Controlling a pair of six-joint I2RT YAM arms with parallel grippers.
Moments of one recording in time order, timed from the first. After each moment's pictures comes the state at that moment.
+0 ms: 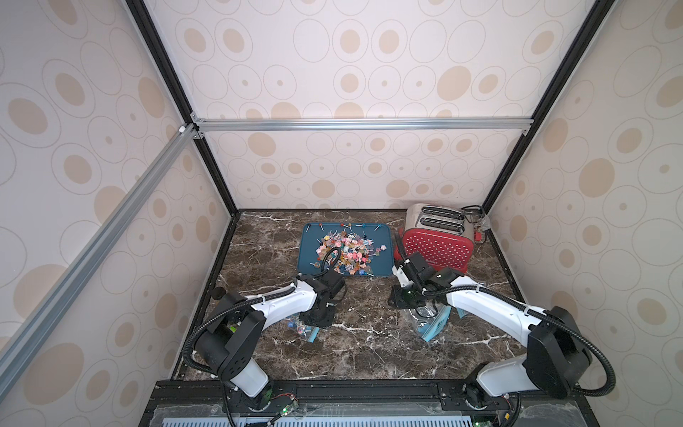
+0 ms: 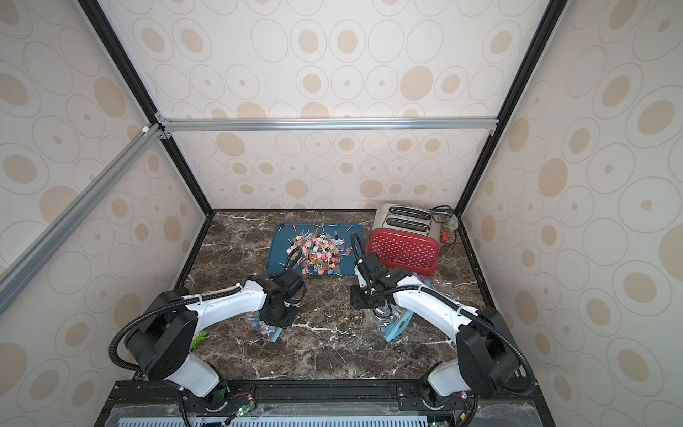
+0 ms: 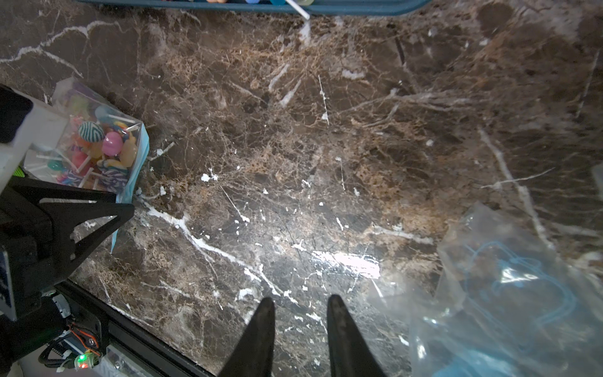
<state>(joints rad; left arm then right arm) -0.68 1.59 0.90 -0.83 -0.08 -0.45 0.61 1.43 0.96 -0.67 -0.19 0.51</state>
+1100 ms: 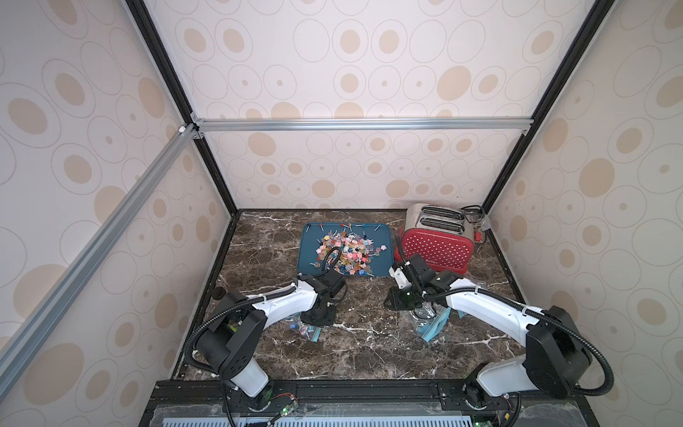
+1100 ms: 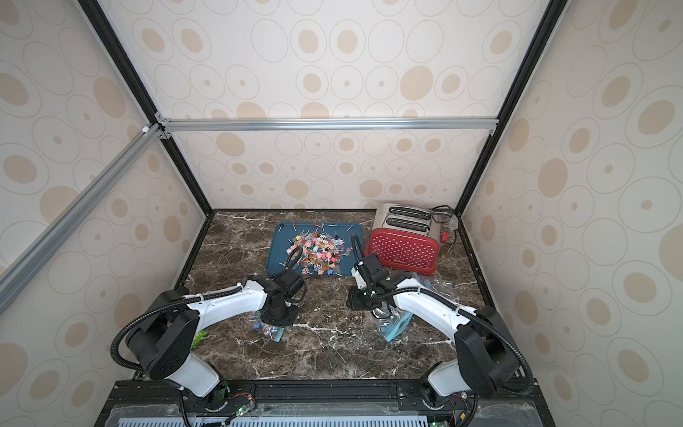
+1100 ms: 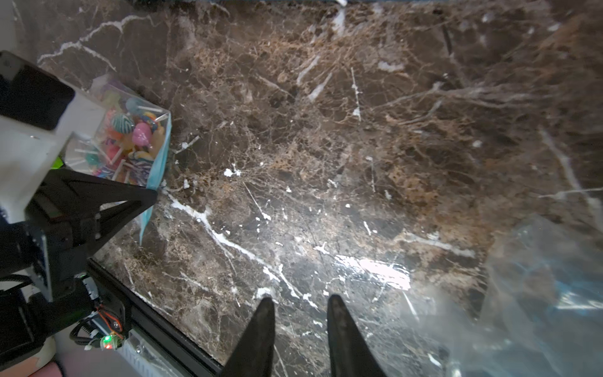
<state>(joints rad) -0.68 1.59 0.90 -0.79 -0.02 -0.45 0.61 1.43 0.91 -0.57 -0.30 0.52</state>
